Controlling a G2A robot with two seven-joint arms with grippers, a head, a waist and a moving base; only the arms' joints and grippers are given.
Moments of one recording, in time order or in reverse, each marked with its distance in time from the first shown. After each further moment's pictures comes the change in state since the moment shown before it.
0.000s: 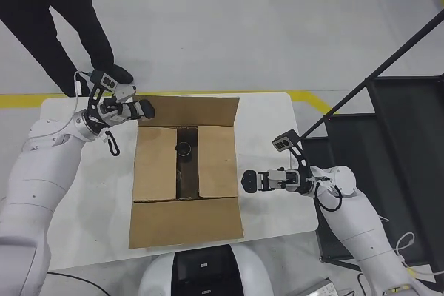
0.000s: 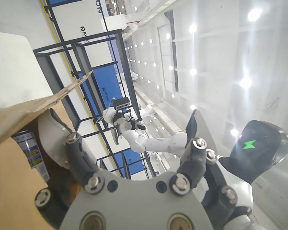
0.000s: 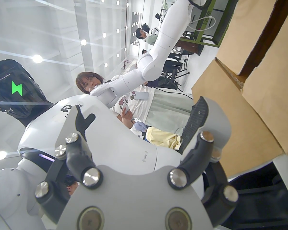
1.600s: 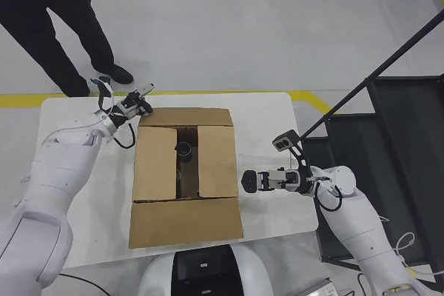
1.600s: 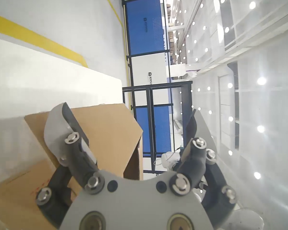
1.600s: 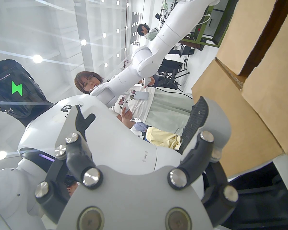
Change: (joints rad) left arm -0.148 -0.142 0.175 0.379 0.413 -0.054 0.528; right arm 0.000 0.000 0.000 0.000 0.000 0.000 0.000
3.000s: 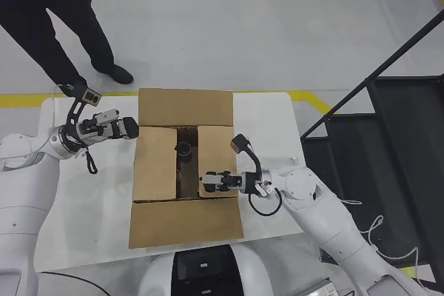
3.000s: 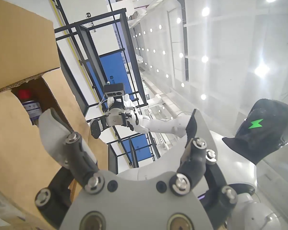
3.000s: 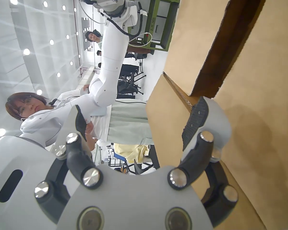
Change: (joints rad) left arm 0.375 0.221 -0.473 -0.672 -0.252 0.175 -0.649; right arm 0.097 -0.052 -0.290 -0.095 -0.493 0.103 -0.504
